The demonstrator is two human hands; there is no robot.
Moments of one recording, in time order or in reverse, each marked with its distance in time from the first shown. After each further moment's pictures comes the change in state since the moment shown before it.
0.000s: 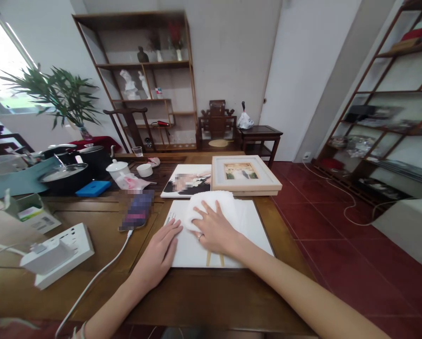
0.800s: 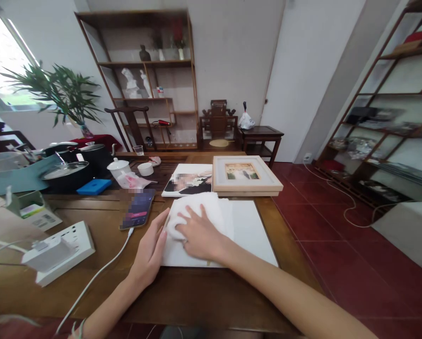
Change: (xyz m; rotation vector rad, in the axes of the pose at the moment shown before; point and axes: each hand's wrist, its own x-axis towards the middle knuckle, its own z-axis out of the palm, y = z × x) left_hand 0.000 0.006 -0.016 -0.423 0.174 -0.210; right_hand 0.017 -0.030 -0.002 0.029 -0.063 -0.106
